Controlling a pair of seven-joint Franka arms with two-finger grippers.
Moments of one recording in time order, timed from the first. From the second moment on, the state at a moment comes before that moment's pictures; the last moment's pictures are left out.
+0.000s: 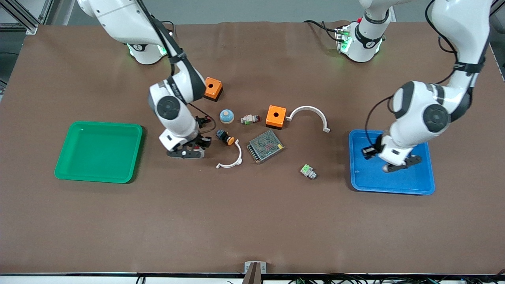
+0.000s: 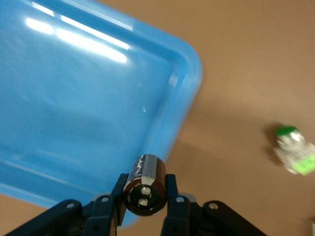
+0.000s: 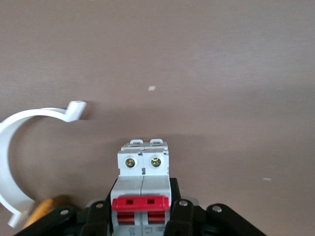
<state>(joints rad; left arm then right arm) 0.23 0.32 -0.46 -2.06 0.08 2.31 -0.59 0.58 0.48 -0.05 -1.97 0.06 2.47 0.58</state>
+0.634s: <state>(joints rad) 0.00 0.47 -0.49 -2.09 0.17 2.41 -1.06 0.62 0.57 -0.06 -1.89 0.10 2.46 0.68</state>
